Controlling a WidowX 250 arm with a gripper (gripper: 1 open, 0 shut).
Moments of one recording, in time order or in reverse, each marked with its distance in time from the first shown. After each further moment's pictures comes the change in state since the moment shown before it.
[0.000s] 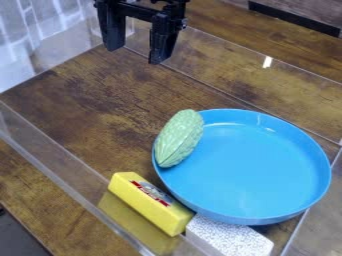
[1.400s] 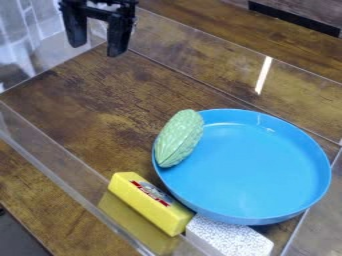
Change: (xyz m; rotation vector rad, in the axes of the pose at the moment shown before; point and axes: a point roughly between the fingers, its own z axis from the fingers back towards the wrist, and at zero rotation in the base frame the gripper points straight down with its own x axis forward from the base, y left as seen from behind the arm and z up) arm 0.025 0.083 -0.035 -0.002 0.070 0.098
